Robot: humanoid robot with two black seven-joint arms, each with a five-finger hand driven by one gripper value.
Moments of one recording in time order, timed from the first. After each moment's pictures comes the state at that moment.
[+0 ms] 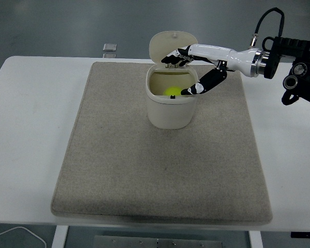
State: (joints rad) left arm 0.06 0.00 -0.04 -0.13 0.01 -0.07 -0.15; right arm 1.28 -0.46 0.14 1.07 -1.04 0.23 0.34
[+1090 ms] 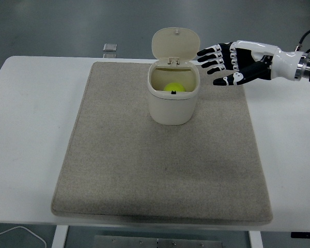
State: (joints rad) left arm 0.06 0.00 -0.04 -0.13 0.01 -0.07 -0.15; right arm 1.22 -0.64 0.14 1.05 -0.46 0.49 0.25
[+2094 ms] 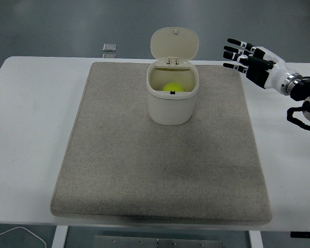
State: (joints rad) left arm 0.06 0.00 -0.04 -0.13 0.01 -0.07 -0.15; right arm 1.09 -0.51 0.15 0.95 0.16 0.08 0.15
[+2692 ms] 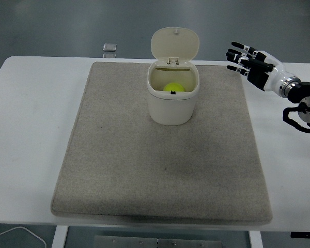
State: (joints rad) left arm 0.06 0.00 -0.04 -0.13 0.01 -0.07 -0.15; right arm 1.07 -0.47 0.15 0.89 0.18 0.07 0.16
